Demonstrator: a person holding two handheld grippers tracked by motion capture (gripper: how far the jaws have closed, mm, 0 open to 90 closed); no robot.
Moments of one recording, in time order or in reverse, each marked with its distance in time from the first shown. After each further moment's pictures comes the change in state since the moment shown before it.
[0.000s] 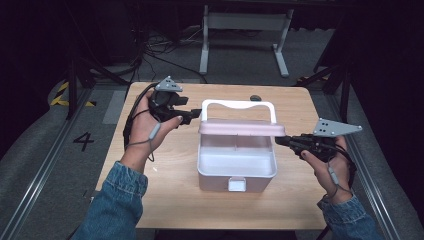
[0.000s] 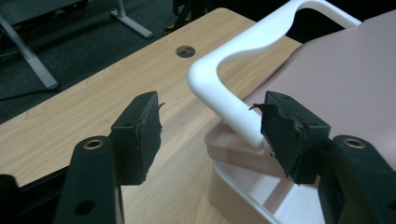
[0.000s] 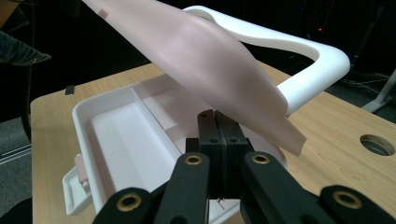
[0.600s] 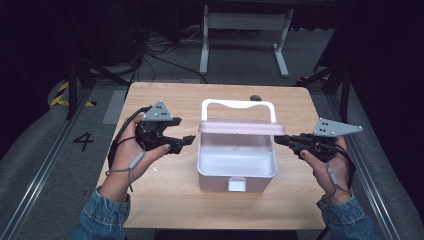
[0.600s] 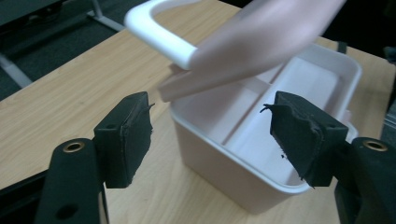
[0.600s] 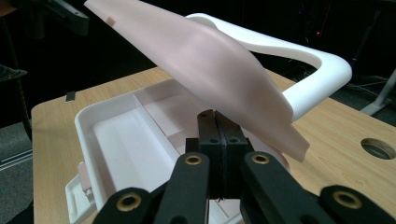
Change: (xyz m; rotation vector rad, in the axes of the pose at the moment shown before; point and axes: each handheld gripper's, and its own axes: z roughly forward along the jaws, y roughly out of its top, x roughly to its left) left arm -0.034 -0.042 -0.029 0.003 -0.081 0.080; right arm 0.003 0.003 0.000 -0.016 -0.005 0.009
